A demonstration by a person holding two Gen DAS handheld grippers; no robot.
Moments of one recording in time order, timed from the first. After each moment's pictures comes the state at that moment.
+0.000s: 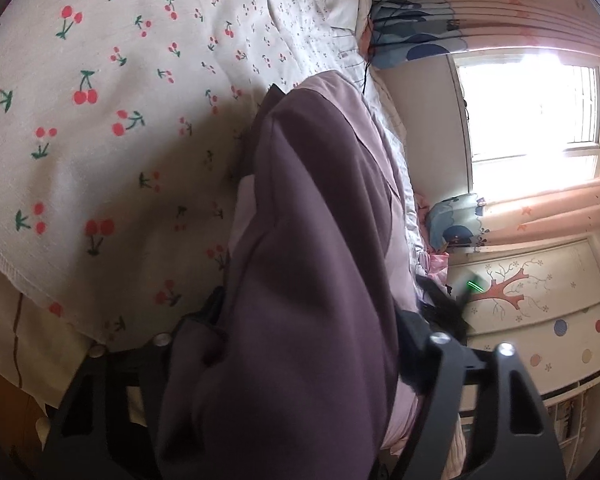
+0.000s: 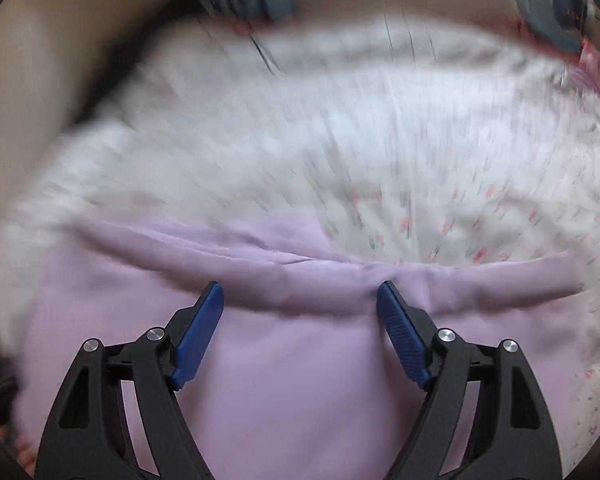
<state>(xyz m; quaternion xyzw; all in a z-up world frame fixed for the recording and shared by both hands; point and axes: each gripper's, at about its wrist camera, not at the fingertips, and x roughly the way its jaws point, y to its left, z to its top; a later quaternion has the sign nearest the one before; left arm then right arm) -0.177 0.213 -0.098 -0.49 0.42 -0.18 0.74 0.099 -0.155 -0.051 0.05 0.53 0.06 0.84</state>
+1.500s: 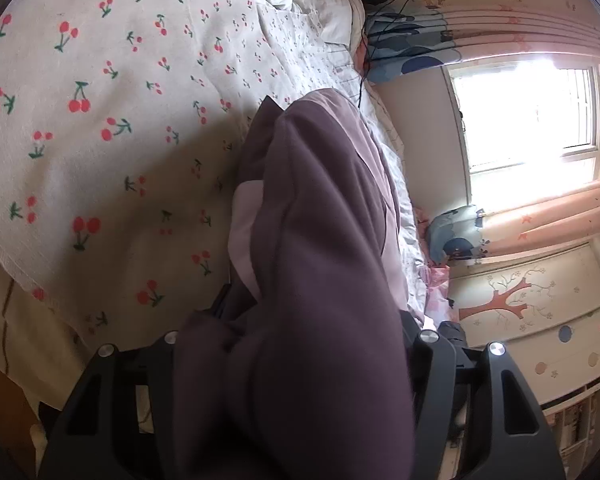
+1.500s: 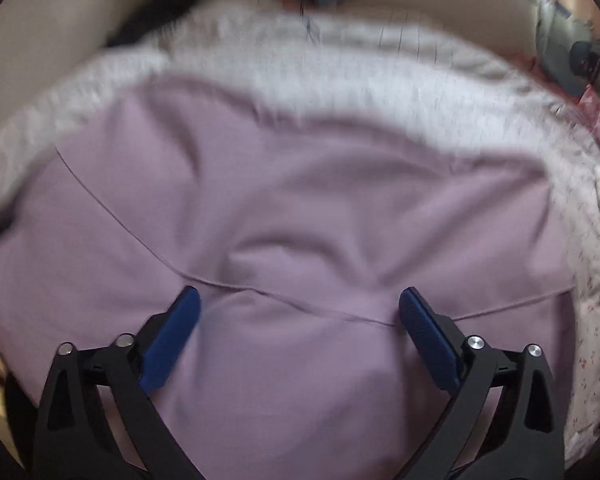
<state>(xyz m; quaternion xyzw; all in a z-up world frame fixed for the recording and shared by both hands) -0.183 0.206 -0.094 -0.49 0.40 -0.16 0.76 -0.046 -0.118 -0.018 -0.06 0.49 0.09 0.86</state>
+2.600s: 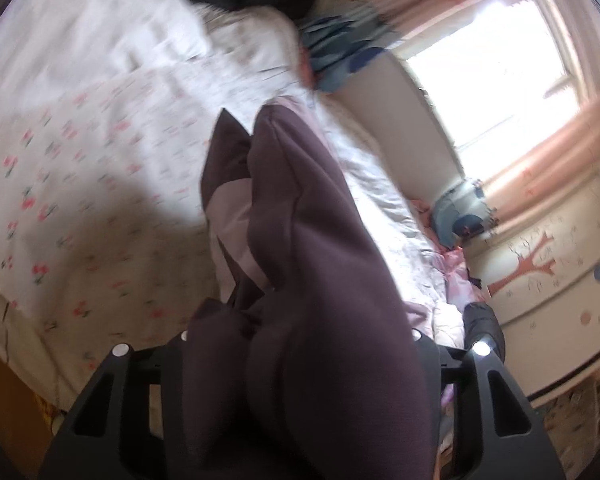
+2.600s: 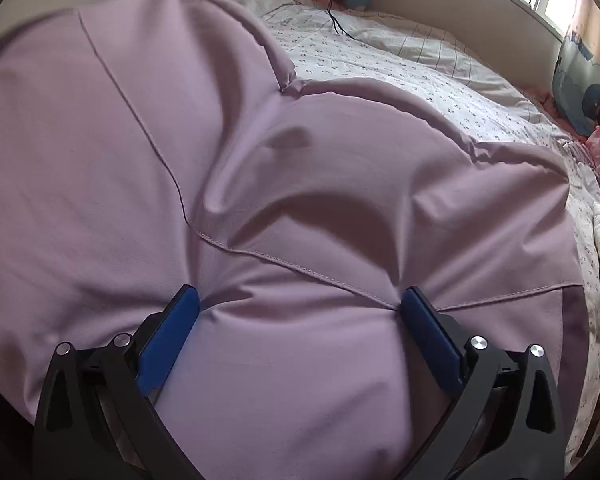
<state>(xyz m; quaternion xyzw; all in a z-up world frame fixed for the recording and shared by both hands) -0.194 0.133 0.012 -0.37 0.35 -0.16 0.85 -0.073 -0.108 -0.026 -0.13 0.47 0.10 0.87</state>
